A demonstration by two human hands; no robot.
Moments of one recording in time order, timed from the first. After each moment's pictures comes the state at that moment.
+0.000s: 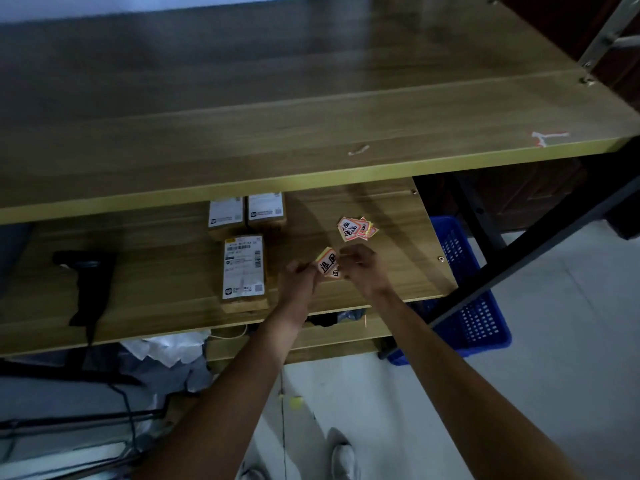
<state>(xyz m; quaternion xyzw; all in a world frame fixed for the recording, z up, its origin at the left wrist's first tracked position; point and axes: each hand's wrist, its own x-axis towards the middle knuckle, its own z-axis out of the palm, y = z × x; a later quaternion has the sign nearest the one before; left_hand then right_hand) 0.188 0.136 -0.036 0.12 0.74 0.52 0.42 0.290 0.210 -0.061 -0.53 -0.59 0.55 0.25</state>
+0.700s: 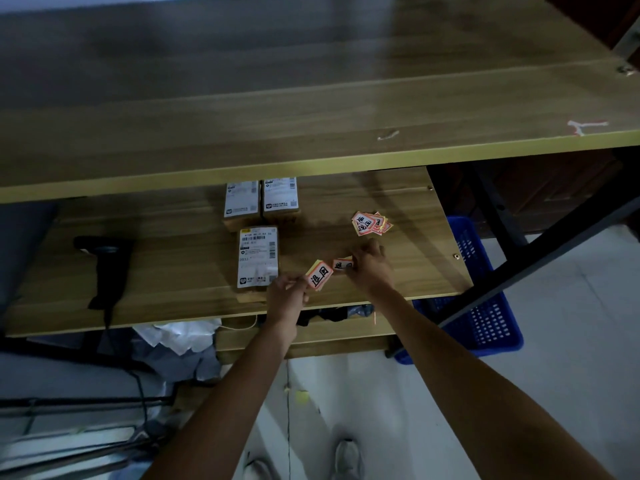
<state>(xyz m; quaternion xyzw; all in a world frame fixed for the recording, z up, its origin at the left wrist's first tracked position) 0.169 0.085 -0.045 0.06 0.73 0.53 0.42 0.281 0.220 -0.099 -0.51 -0.83 0.21 0.03</state>
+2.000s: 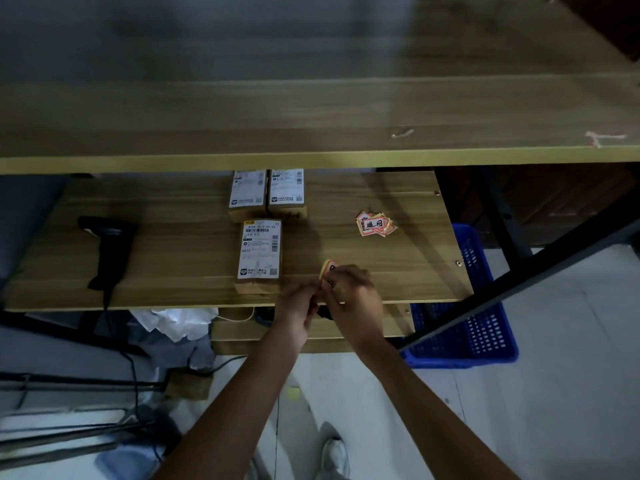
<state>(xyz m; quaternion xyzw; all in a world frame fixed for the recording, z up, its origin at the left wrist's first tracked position) 0.193 0.080 -0.036 -0.09 0.64 0.57 0.50 0.291 0.128 -0.057 -0.41 -0.82 0.26 0.29</state>
